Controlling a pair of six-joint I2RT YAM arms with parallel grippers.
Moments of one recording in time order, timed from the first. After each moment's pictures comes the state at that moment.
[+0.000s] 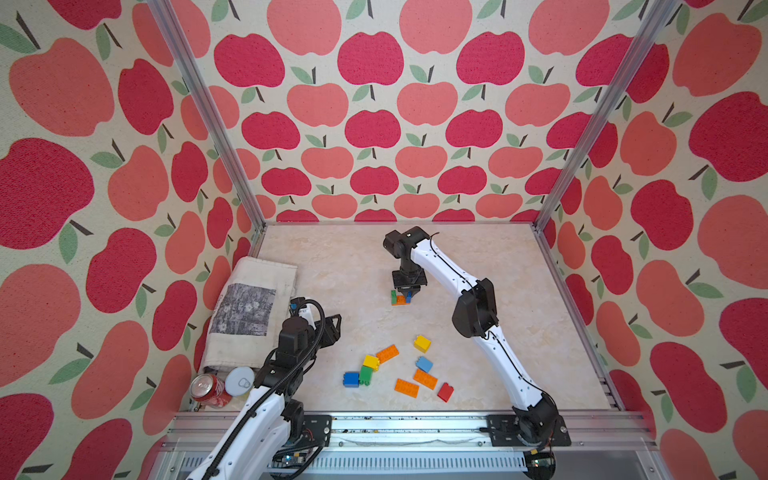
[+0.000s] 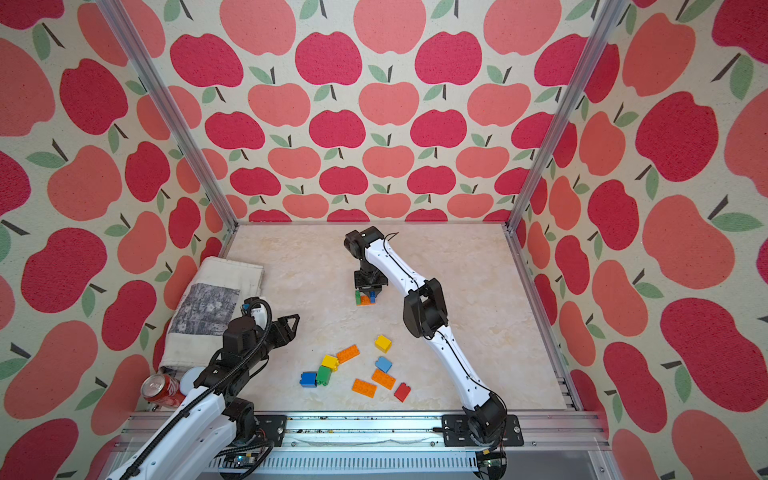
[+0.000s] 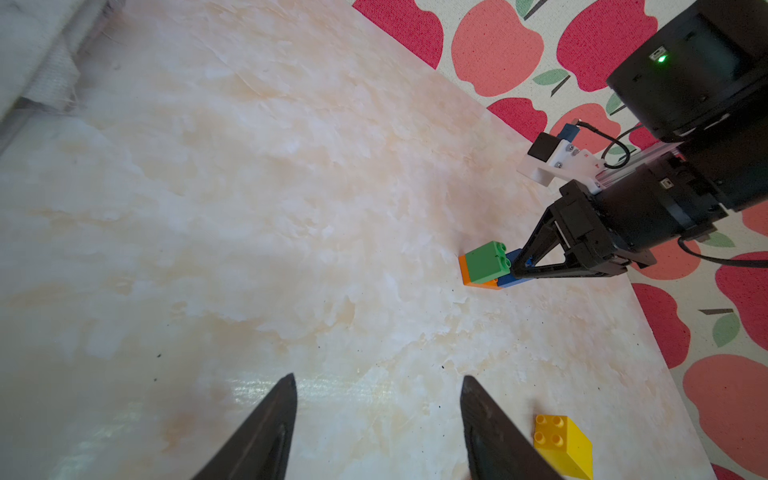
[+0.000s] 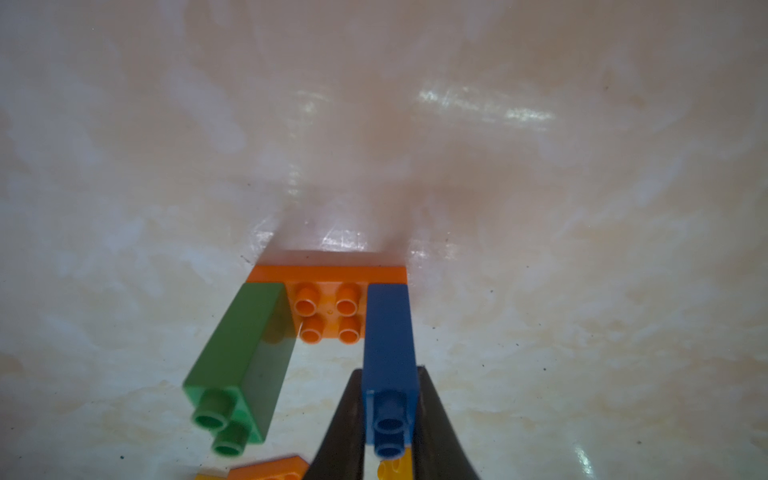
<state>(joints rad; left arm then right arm) -0.25 0.65 0.24 -0.09 0.11 -0.61 0.74 2.65 2.65 -1.63 -0.03 0.51</state>
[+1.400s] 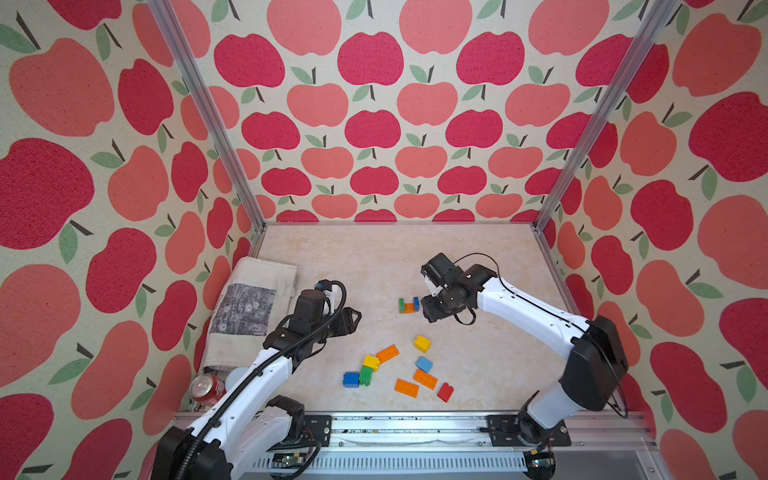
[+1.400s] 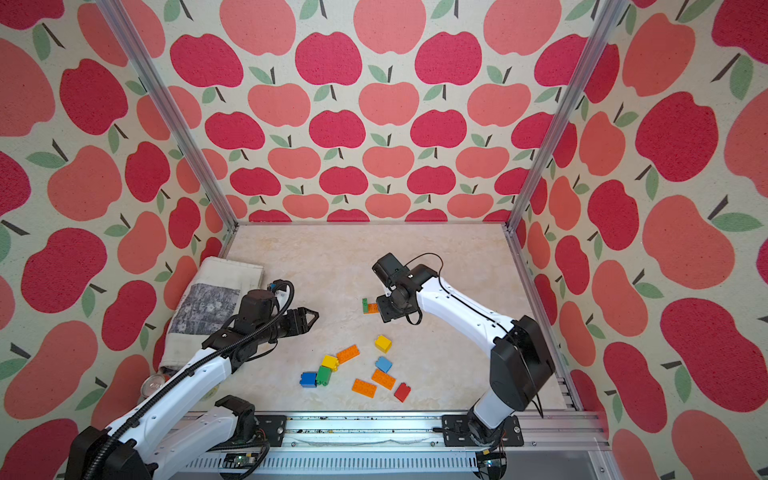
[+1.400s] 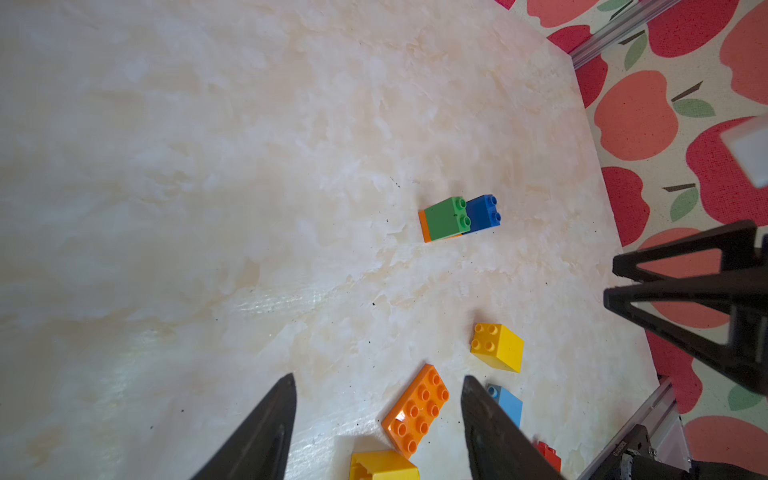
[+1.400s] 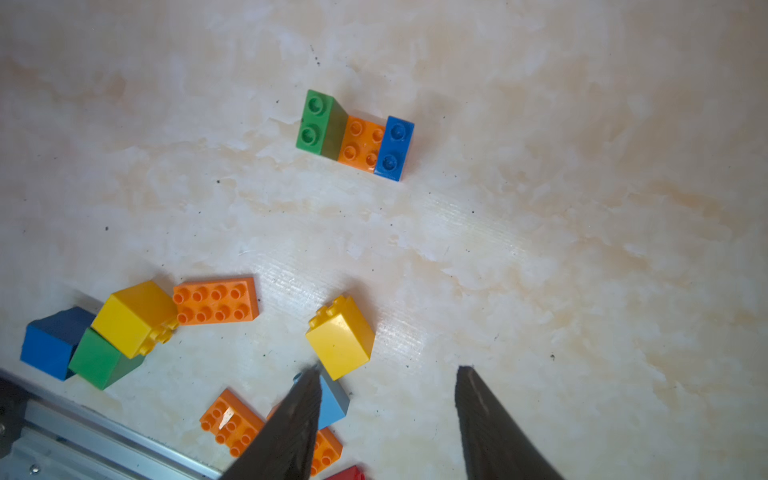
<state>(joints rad) -0.36 0.96 0.58 -0.35 0.27 -0.52 0.85 1.53 1.25 -0.91 0.04 0.27</state>
